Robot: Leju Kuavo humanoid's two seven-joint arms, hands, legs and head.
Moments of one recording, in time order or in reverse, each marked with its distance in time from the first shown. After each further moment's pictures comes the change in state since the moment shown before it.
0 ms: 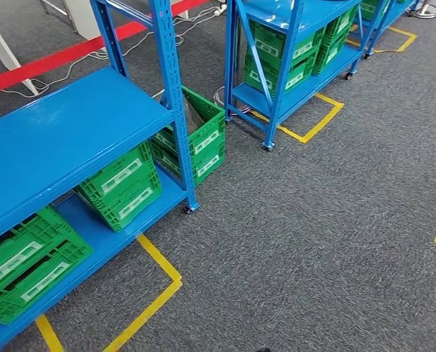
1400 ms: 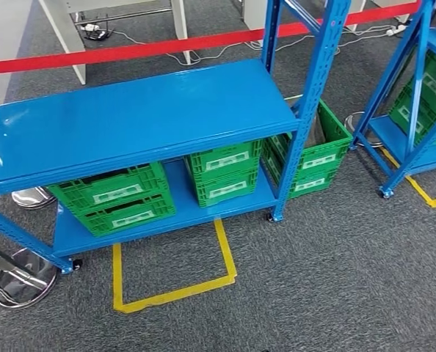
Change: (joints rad) left arm -0.003 0.012 0.005 0.000 -0.015 -0.009 0.005; right arm 0.006 0.004 -0.008 0.000 0.022 0.005 -0.010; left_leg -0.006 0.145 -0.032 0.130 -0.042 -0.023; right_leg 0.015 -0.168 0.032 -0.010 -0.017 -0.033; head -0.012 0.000
